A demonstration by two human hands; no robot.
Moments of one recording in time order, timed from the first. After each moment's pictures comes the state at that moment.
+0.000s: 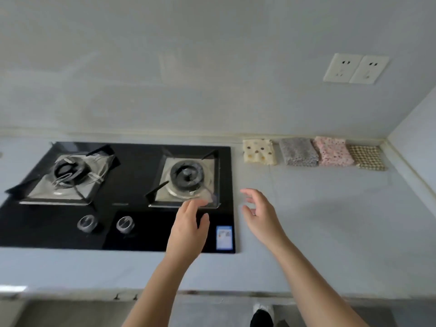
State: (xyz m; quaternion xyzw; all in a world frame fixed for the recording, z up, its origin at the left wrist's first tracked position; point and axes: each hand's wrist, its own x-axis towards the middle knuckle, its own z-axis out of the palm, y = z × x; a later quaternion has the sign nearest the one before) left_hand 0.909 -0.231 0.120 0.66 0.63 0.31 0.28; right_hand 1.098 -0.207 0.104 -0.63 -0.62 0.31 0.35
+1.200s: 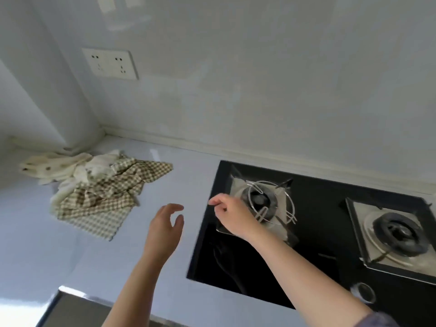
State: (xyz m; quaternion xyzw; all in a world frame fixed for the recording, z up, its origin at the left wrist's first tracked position) left_hand 0.259 -0.114 0.089 0.52 0.73 0.38 0.25; right_hand 0.445 -0.044 0.116 -0.51 -0.73 0.42 0.19
